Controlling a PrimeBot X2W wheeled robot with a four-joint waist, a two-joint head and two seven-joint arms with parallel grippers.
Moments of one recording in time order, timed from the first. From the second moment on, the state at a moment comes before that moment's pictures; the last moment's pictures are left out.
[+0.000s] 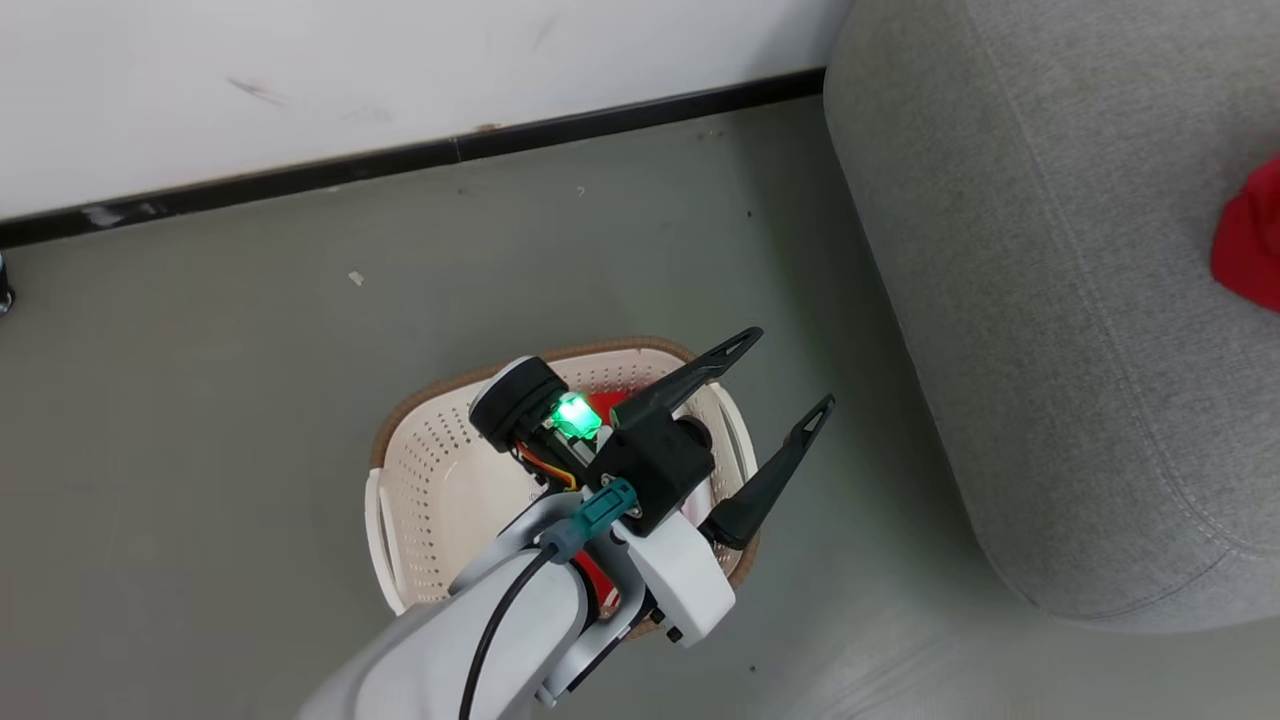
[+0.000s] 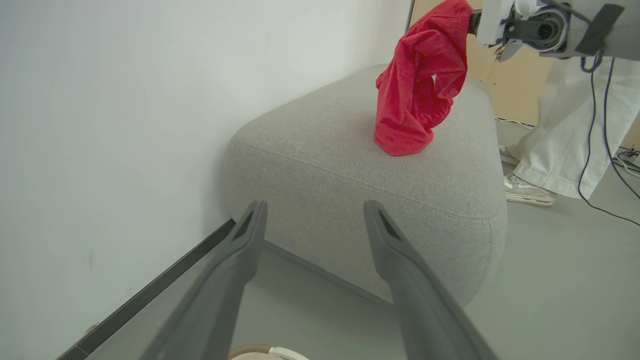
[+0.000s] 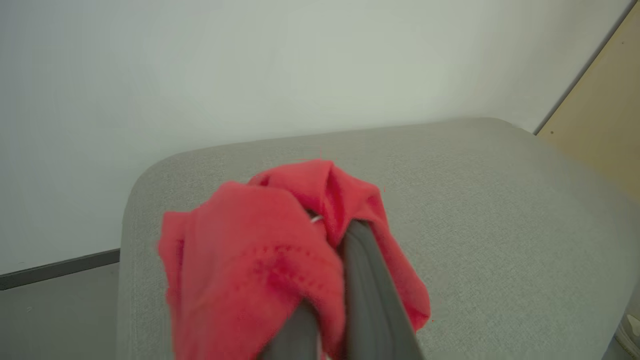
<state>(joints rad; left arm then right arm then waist) -0.60 0.09 -0.82 0.02 -0.37 0.03 0.00 -0.82 -0.49 -0.23 0.82 0.07 0.13 -0.24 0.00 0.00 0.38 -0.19</state>
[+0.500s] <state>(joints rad) -0.63 0.10 -0.83 0.02 -0.36 0.01 0.02 -0.80 -0.42 -0.36 0.88 0.02 0.13 -0.25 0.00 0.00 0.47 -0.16</state>
